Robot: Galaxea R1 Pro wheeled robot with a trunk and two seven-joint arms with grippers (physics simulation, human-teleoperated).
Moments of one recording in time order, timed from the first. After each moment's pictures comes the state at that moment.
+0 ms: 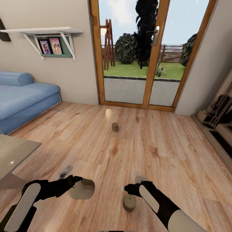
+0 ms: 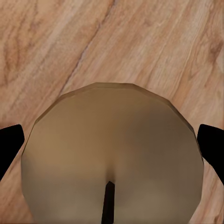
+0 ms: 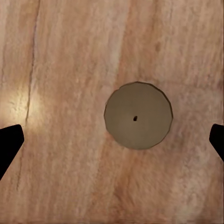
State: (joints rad) left arm -0.25 0.18 0.03 -1.55 1.24 0.99 0.53; right arm -0.58 0.00 0.57 -0.76 -0.83 0.56 -0.33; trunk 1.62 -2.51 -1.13
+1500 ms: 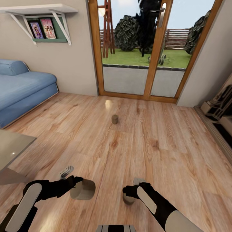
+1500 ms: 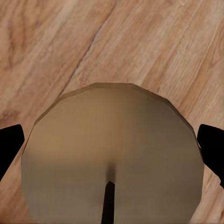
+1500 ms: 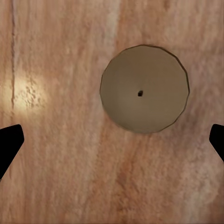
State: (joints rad) left arm -0.25 0.18 0.01 -1.55 1.23 0.99 0.53; right arm -0.58 0.03 0.57 -0.72 -0.83 0.54 -0.33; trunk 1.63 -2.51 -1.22
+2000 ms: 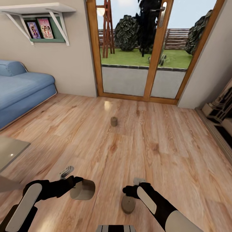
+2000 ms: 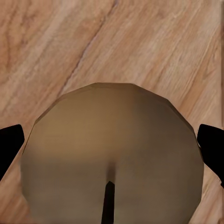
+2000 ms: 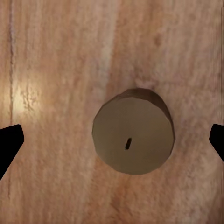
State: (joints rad) left arm -0.25 0.18 0.01 -1.55 1.23 0.99 0.53; right arm -0.58 0.03 0.57 -0.72 -0.83 0.54 -0.33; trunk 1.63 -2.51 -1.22
